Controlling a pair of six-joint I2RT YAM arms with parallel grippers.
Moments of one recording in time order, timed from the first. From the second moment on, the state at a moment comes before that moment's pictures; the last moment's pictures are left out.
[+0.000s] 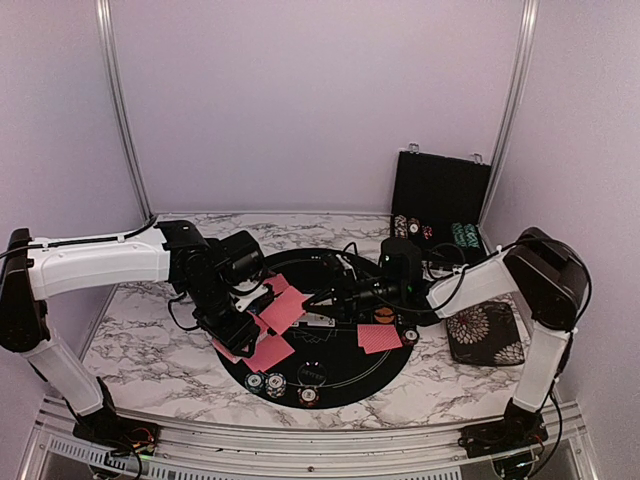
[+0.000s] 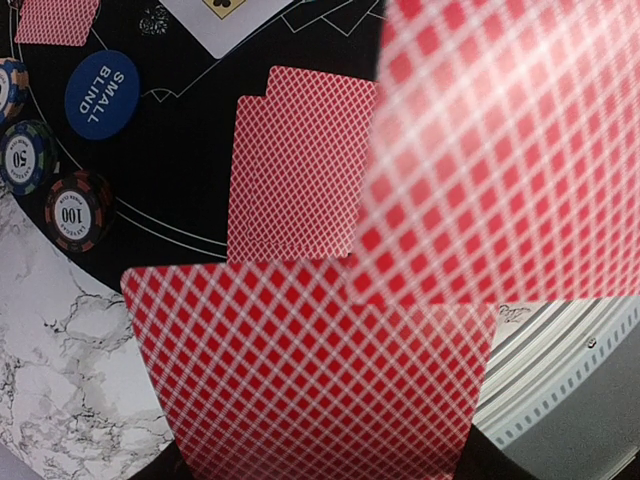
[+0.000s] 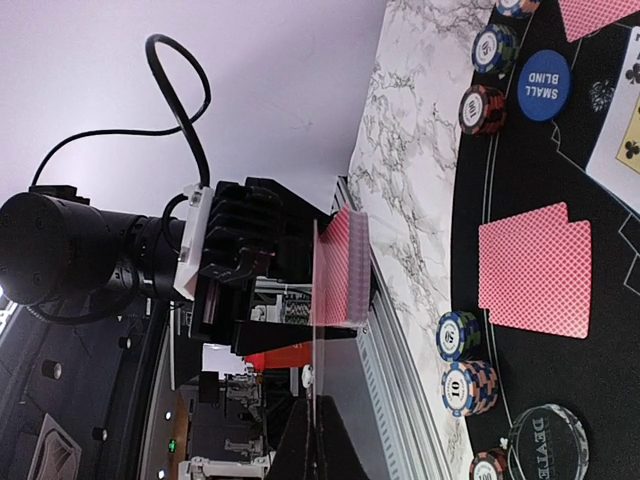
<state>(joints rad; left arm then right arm) -0.93 1.60 1.27 -1.09 0.06 -0.24 0.74 1.87 0.90 0.78 -0.98 1.25</state>
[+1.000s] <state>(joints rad) -0.93 1.58 1.27 -1.09 0.06 -0.22 0.43 1.94 1.20 -0.38 -0.94 0.17</state>
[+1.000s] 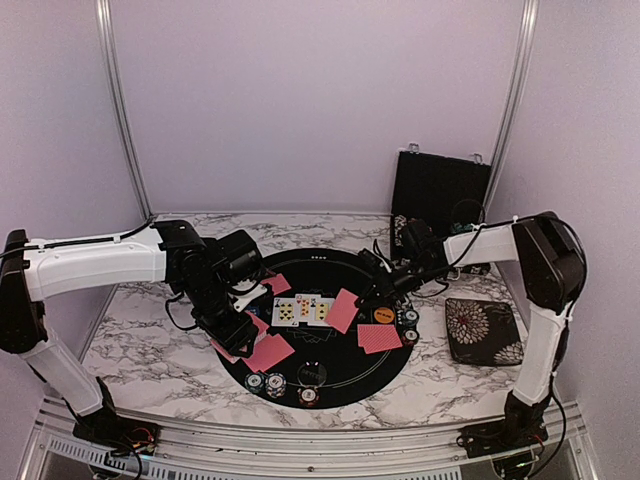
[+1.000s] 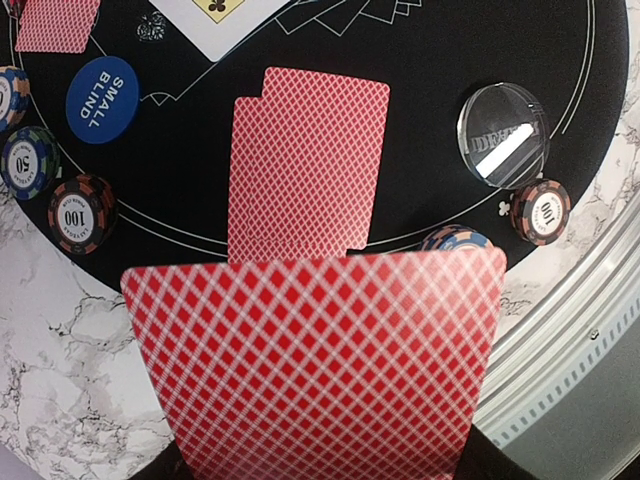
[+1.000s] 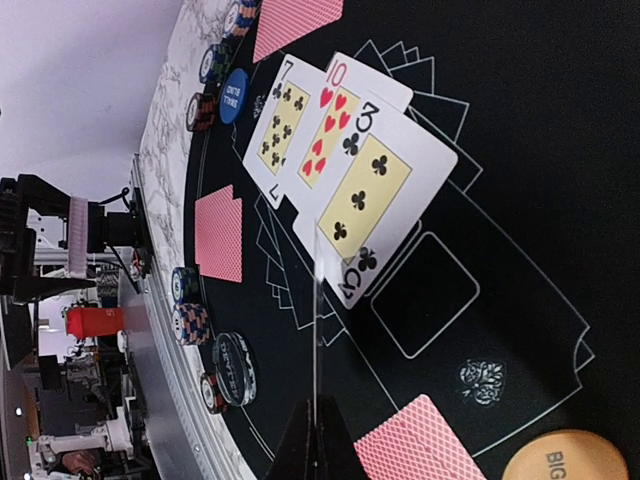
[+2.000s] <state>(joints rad) -0.92 1.58 1.27 -1.09 0.07 -0.20 0.50 2.18 1.56 -0.65 -0.66 -0.06</state>
